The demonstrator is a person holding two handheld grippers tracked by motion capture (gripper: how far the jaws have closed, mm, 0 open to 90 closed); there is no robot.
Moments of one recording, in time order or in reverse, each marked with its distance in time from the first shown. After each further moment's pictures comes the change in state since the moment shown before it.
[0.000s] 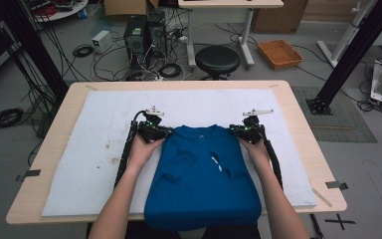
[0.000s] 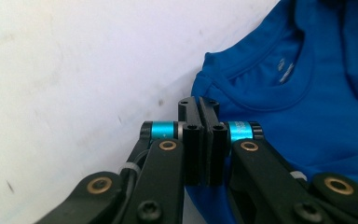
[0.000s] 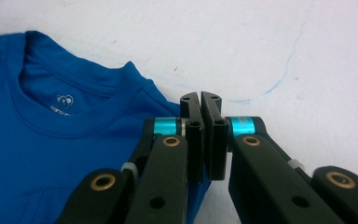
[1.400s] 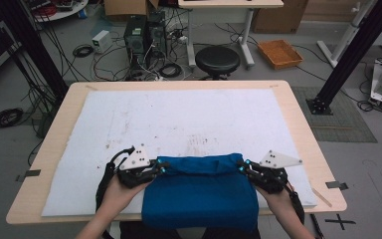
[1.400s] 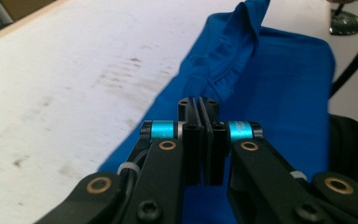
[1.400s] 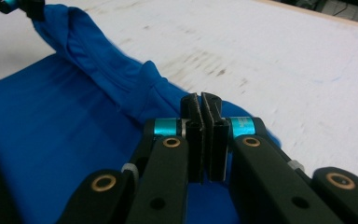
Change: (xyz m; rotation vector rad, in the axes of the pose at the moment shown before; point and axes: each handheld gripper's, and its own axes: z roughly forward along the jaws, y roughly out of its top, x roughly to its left) left arm -0.111 -0.071 -0.114 -0.162 -0.138 0.343; right arm 0.090 -0.078 -0.134 -0.151 0.117 -0.247
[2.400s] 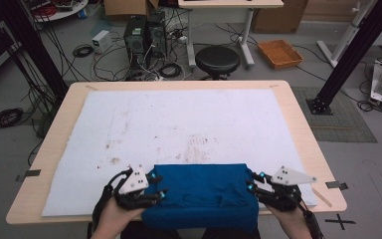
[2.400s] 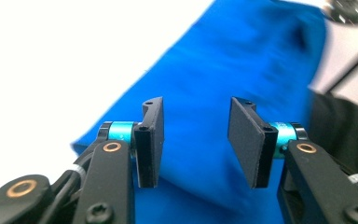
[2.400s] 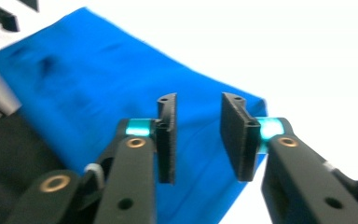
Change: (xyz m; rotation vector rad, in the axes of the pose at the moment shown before) left arm -0.022 -0.026 -0.002 0.043 0.063 -0.078; right arm 0.014 -0.022 -0.036 0.066 -0.060 0.048
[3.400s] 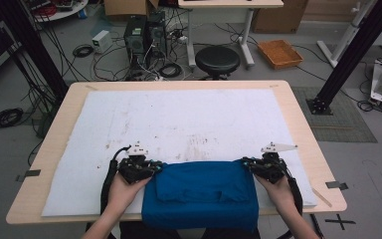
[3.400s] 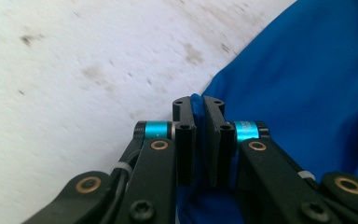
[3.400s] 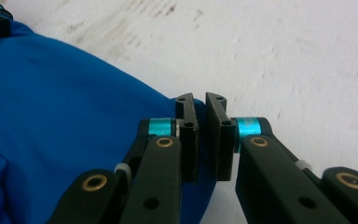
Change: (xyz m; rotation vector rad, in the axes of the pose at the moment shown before) left arm 0.064 -0.005 0.038 0.104 0.040 -0.285; right arm -0.062 0.010 0.070 0.107 0.043 0.185
